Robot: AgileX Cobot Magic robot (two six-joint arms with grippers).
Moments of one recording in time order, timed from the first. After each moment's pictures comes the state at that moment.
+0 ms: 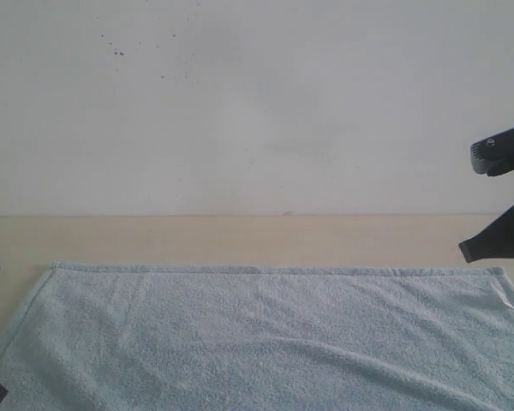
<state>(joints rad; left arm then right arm) -0.07 1.46 -0.73 -0.15 0.67 0.40 0.15 1.49 -0.93 -0.59 0.38 0.32</state>
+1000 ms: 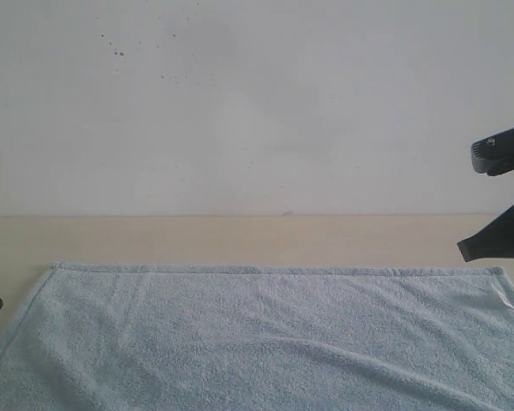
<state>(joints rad) -0.07 1.56 -0.68 0.02 0.58 0.27 0.15 1.49 -0.93 -0.57 0.38 0.32</state>
